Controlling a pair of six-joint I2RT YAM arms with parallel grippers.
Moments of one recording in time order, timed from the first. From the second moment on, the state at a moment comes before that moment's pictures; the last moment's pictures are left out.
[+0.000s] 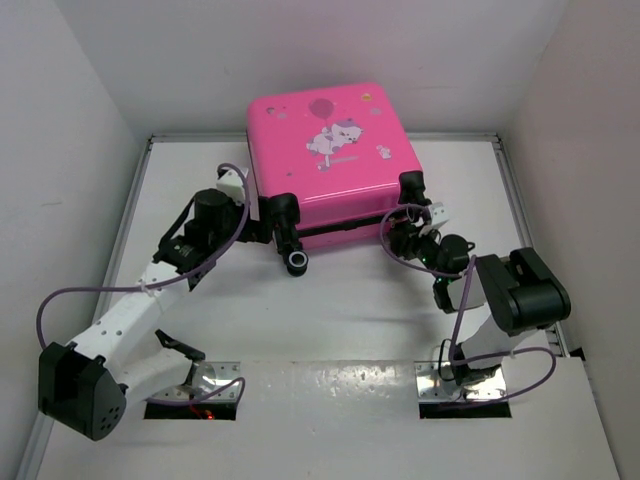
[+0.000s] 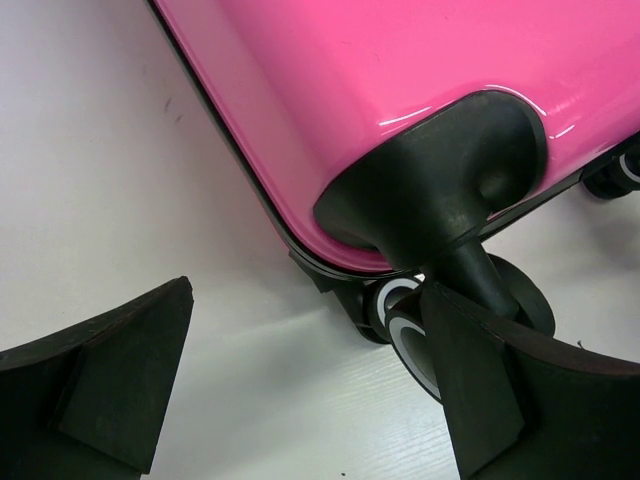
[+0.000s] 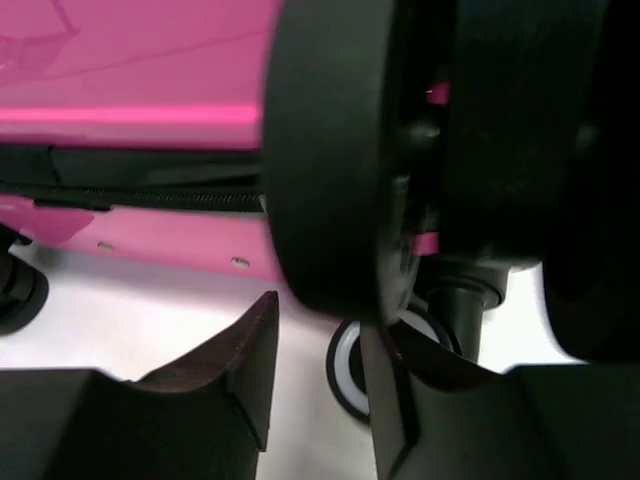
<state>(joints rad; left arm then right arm) -0.39 1.05 0.82 -0.19 -0.02 -0.19 0.17 1.62 0.22 1.26 -0.30 0.16</state>
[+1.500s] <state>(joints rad) -0.41 1.11 0.82 -0.16 -0.07 -0.19 0.22 1.64 0.28 1.25 -0.21 0.24</state>
